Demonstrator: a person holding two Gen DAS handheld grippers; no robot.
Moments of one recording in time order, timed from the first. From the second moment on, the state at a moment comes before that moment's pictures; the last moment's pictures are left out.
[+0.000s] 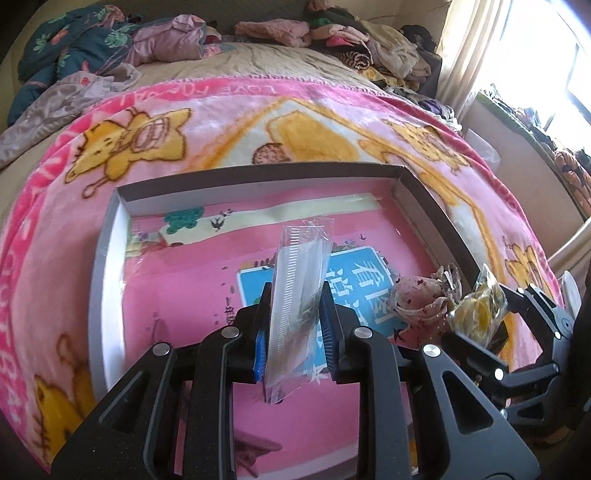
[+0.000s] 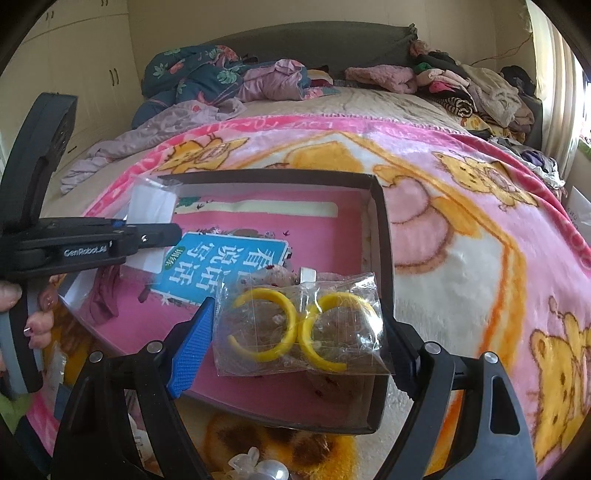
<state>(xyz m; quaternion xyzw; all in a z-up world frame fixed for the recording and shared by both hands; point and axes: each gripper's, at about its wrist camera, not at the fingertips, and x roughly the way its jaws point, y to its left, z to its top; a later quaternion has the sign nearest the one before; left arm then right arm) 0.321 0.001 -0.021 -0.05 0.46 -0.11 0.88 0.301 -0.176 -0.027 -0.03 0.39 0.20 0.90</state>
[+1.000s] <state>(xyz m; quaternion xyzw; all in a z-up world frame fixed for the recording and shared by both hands) 0.293 0.029 0.001 -0.06 0.44 -0.08 0.89 0.272 -0.160 -0.018 -0.05 0.39 0.22 0.89</state>
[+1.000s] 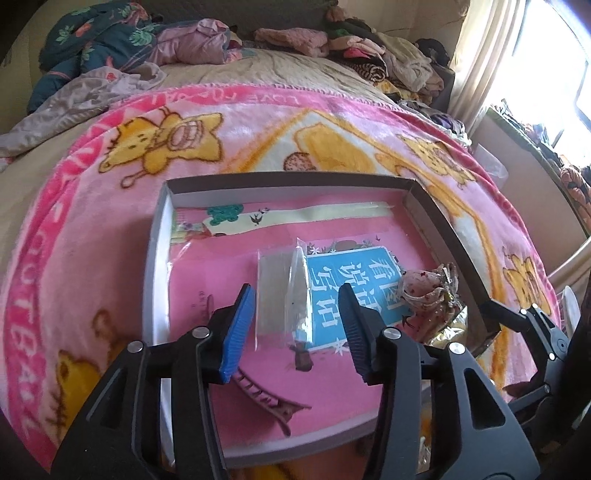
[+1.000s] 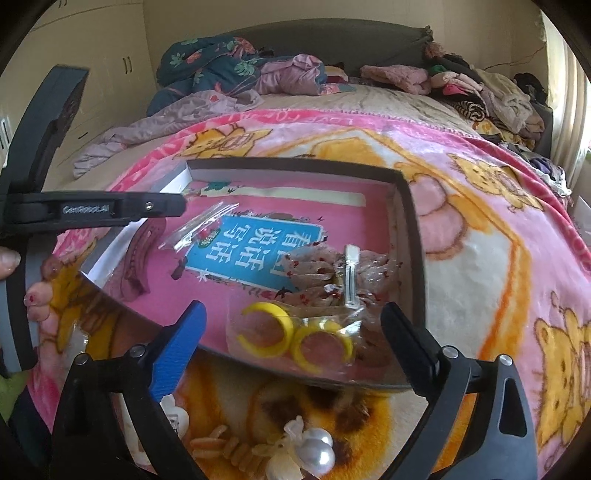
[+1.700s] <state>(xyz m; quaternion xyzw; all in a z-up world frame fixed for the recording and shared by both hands) 0.228 0.038 0.044 -0.07 0.40 -0.05 0.91 0.247 -0.195 0.027 -0.03 0.35 0.17 0.92</state>
